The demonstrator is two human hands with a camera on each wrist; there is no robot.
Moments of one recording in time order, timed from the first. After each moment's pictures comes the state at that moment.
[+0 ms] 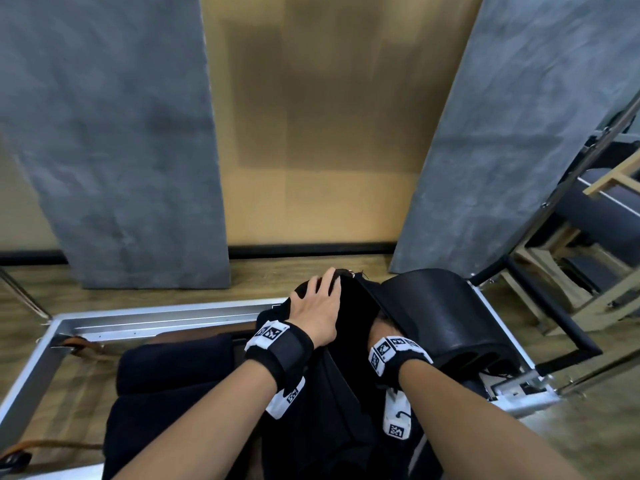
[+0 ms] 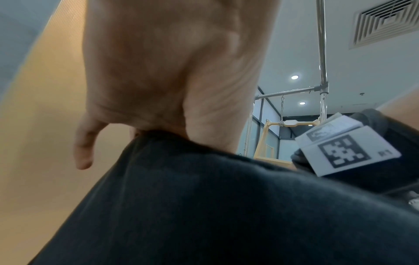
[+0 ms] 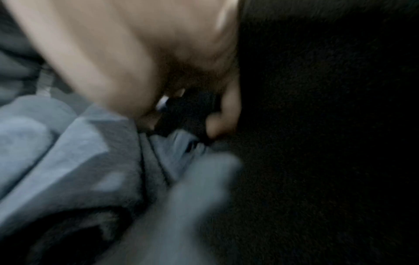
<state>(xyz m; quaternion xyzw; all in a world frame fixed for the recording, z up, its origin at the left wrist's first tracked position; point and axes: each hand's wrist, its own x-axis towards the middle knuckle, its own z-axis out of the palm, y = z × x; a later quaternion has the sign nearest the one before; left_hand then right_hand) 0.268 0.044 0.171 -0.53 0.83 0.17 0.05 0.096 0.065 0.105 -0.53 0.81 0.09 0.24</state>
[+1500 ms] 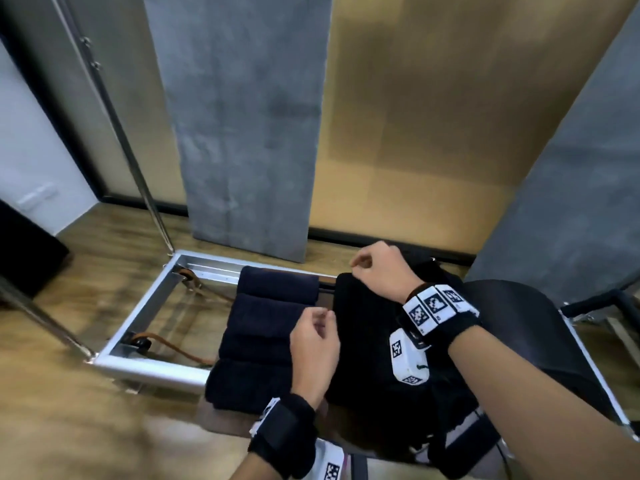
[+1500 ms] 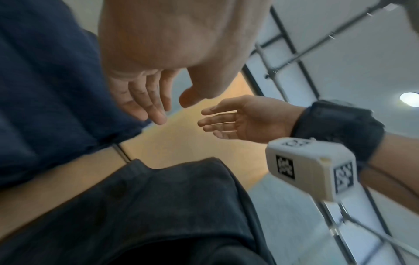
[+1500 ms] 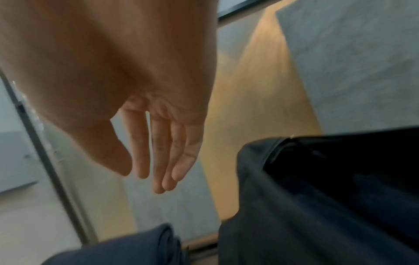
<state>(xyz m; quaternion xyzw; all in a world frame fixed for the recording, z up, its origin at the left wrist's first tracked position) 0.368 0.237 0.121 -0.67 0.40 0.32 -0.53 0.250 0.110 0.228 -0.77 0.58 -0.15 0.23</state>
